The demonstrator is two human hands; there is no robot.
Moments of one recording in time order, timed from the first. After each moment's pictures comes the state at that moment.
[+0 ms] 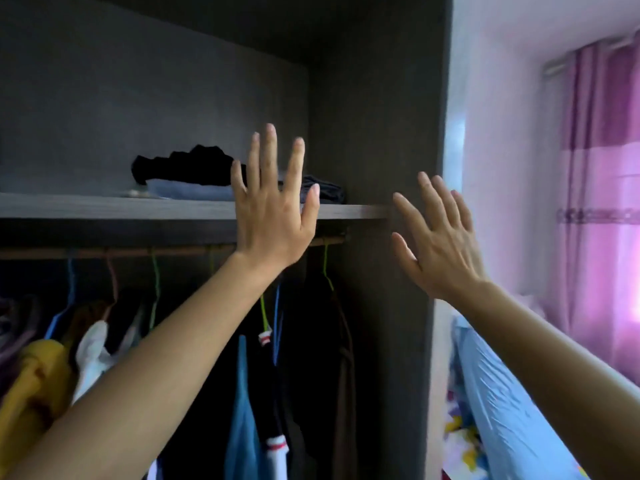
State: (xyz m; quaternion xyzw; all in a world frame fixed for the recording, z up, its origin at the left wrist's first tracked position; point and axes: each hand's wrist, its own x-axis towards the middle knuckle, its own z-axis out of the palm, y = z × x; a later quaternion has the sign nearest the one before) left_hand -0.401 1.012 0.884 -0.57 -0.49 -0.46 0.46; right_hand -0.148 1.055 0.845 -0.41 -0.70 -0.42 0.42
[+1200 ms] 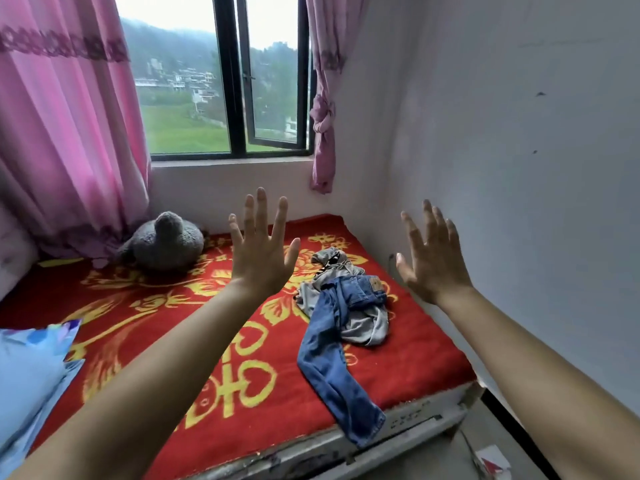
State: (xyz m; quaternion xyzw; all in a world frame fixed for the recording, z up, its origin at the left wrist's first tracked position) left_hand 0.592 0.973 0.579 -0.95 -0.11 -0.30 0.01; right_hand 0.683 0.678 0.585 -0.92 -0.25 -0.29 0.04
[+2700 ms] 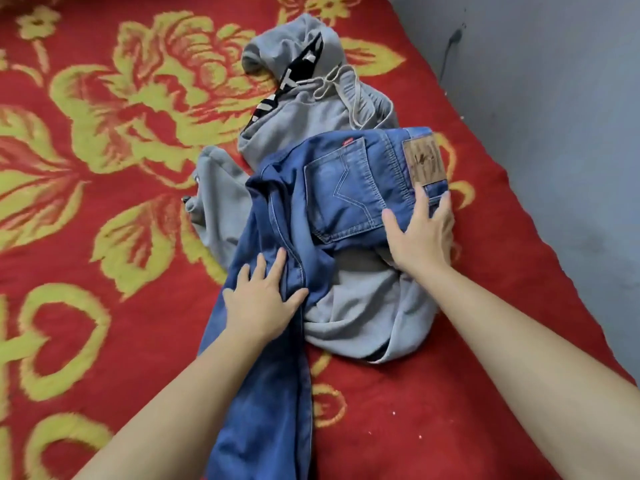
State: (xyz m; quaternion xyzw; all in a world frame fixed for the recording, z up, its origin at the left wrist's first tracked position) left_hand 1.115 0.979 -0.058 -0.95 -0.22 0.21 -0.11; right_hand 1.270 0.765 -0.023 -0.97 0.02 0.07 0.23
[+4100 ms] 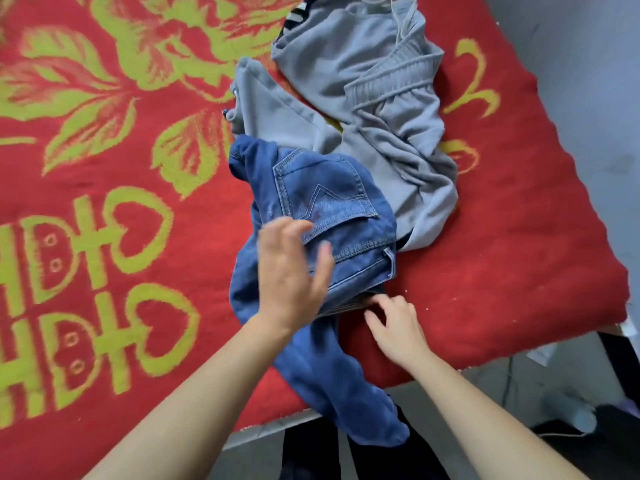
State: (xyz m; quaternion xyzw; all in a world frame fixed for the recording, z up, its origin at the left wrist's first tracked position) left_hand 0.982 0.922 0.038 -0.92 -0.10 -0.22 -0.30; right_hand 0.971 0.715 -0.038 -0.90 -0.04 0.36 0.25
